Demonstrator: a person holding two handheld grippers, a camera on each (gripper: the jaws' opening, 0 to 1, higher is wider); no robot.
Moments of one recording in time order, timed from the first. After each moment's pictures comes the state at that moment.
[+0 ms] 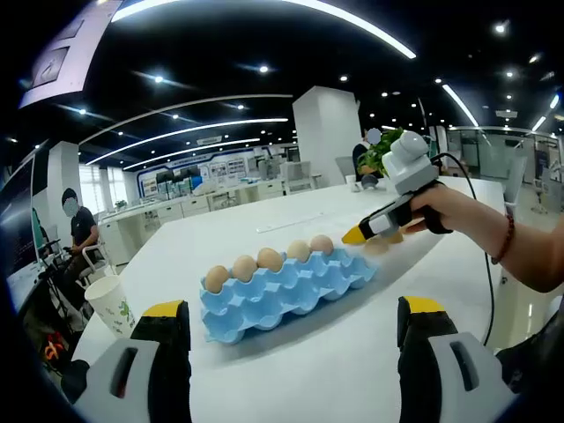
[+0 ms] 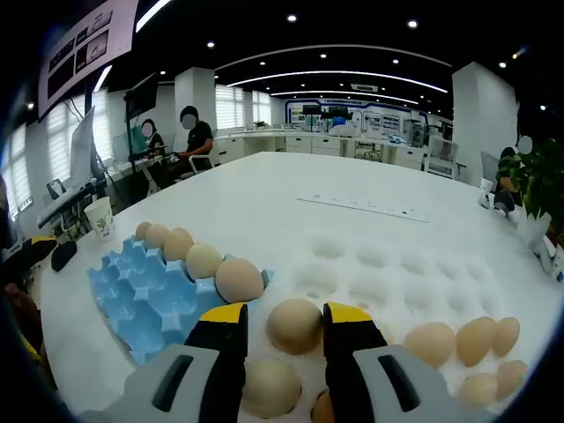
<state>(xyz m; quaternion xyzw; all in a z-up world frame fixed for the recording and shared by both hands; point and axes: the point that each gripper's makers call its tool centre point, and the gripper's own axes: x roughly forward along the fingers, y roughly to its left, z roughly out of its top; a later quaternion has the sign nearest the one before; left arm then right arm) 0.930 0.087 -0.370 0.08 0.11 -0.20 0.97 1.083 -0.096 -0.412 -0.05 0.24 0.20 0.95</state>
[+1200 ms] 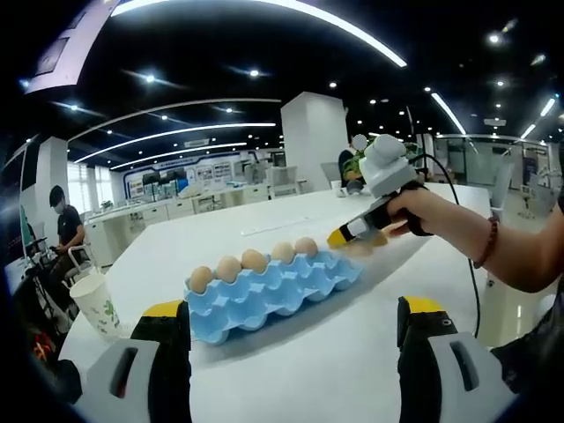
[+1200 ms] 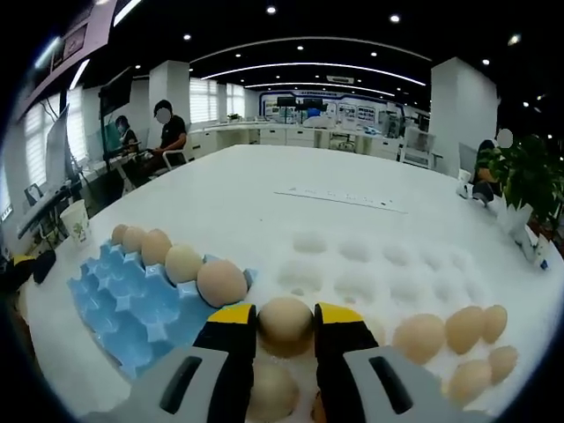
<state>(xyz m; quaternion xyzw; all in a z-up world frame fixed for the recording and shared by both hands) 0.927 0.077 -0.372 0.07 0.10 -0.24 0.96 1.086 -0.105 -0.411 -0.05 0.25 0.14 0.95</state>
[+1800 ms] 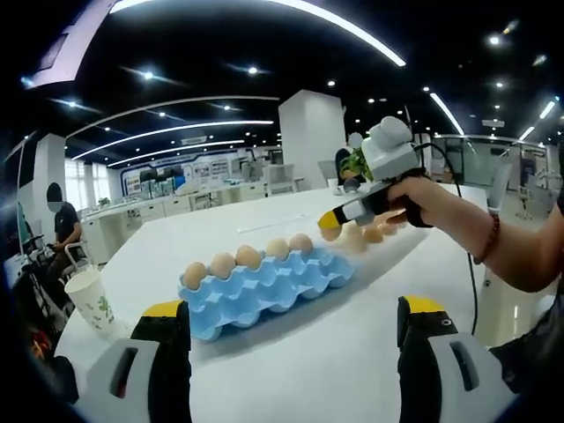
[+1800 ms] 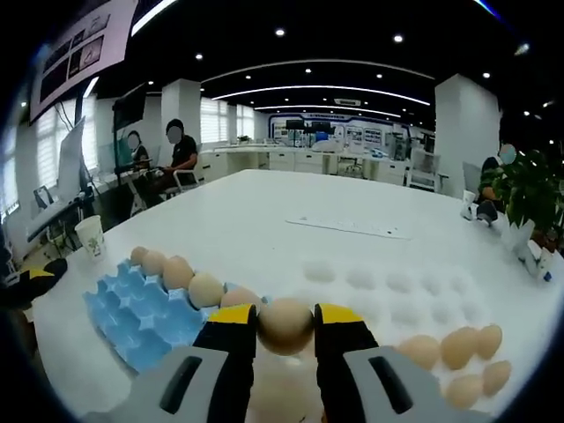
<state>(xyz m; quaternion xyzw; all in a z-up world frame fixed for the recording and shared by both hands) 0.925 0.071 -0.375 0.06 0.11 -0.25 0.96 1.085 -0.089 -0.382 -0.05 0.20 0.17 0.96</state>
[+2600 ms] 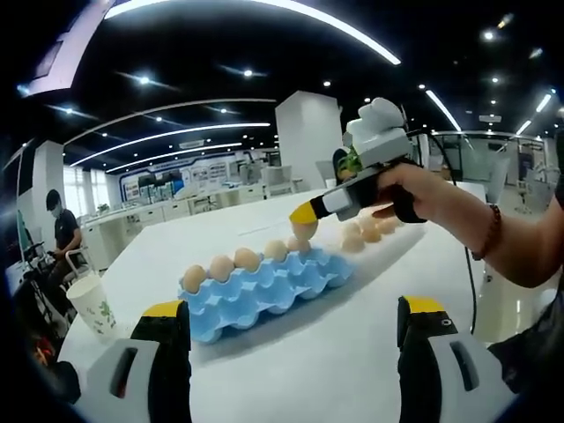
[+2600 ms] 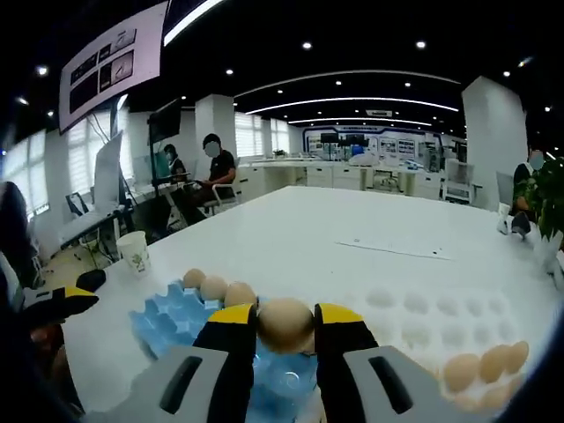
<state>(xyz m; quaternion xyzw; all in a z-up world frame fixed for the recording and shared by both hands) 0.924 0.072 -0.374 0.08 0.10 -0.25 0.96 1.073 -0.020 -0.354 -0.03 0.16 0.27 0.95</state>
